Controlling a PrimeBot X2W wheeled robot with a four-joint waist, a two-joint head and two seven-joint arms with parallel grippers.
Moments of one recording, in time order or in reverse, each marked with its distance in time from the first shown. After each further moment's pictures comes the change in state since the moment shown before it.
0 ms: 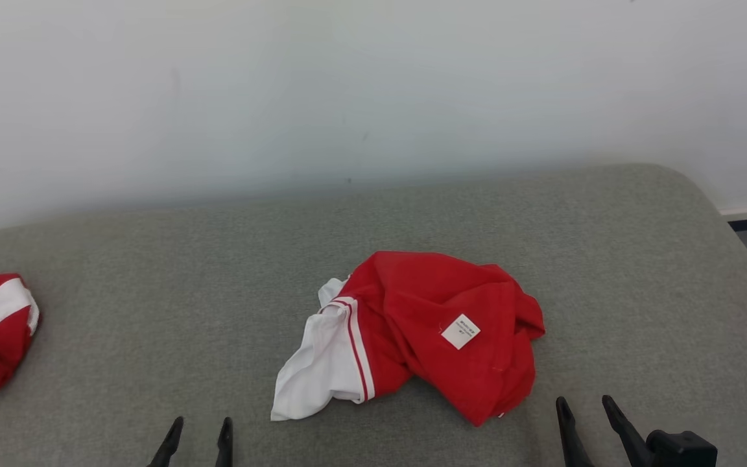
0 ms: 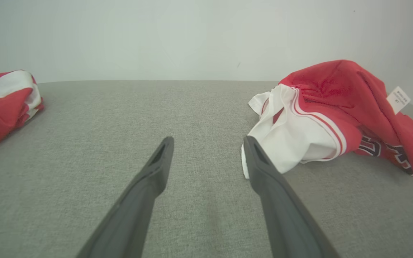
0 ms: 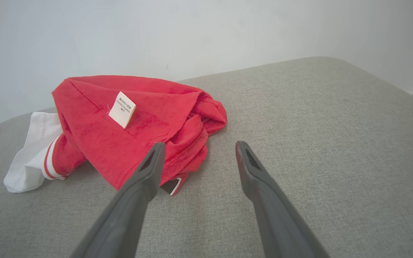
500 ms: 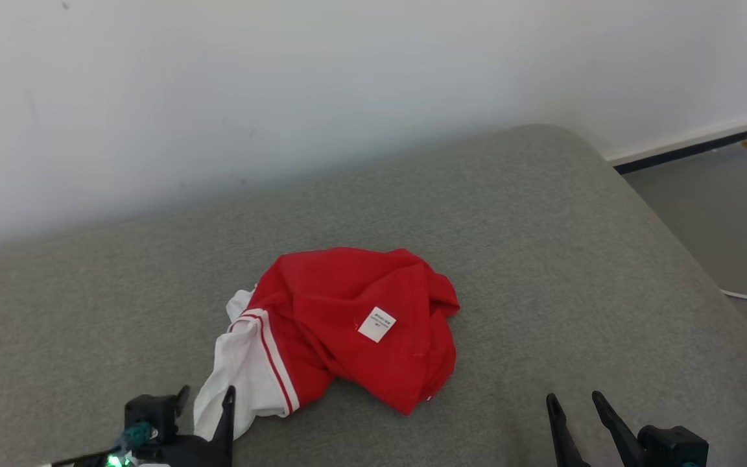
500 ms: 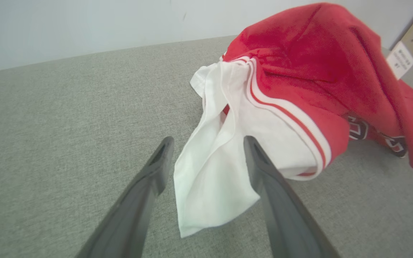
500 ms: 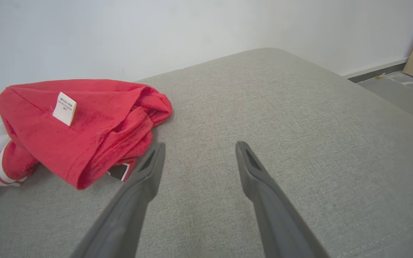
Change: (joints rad) left arm -0.252 0.051 -0.112 0.241 -0.072 0.027 0.190; right arm -0.010 0.001 0.029 -0.005 0.008 0.000 0.013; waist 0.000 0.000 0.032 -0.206
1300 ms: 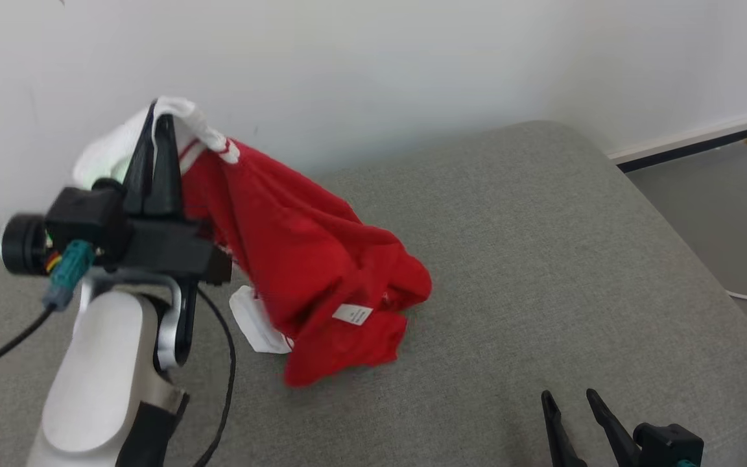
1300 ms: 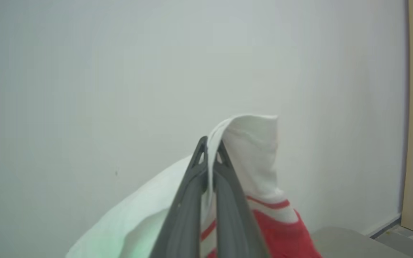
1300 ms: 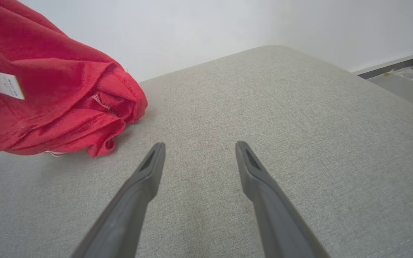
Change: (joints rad) left arm -0.399 -0.007 0.022 -0.235 0.051 0.128 -0.142; right arm -0.023 0.001 0.013 0.038 0.026 0.000 -0.023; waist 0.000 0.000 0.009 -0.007
